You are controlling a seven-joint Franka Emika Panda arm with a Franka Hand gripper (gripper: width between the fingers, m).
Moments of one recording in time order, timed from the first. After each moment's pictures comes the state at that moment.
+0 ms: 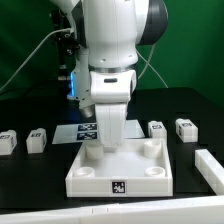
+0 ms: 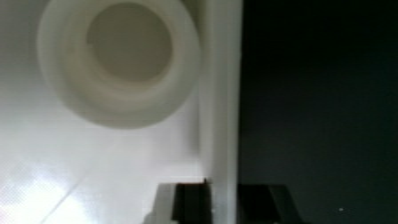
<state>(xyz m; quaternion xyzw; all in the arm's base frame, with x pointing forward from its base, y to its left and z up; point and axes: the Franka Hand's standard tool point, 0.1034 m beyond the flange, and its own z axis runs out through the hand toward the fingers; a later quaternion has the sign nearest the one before) 0.429 0.019 0.018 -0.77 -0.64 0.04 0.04</state>
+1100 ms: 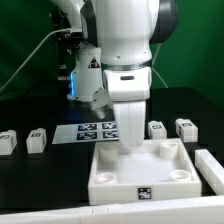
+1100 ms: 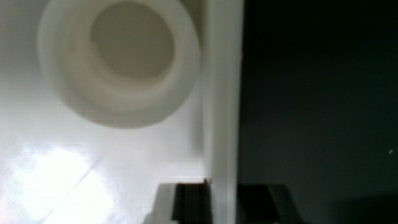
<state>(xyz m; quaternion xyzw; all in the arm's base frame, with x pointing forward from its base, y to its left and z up) 0.460 0.053 0.023 -0.74 -0.67 0.01 0.04</state>
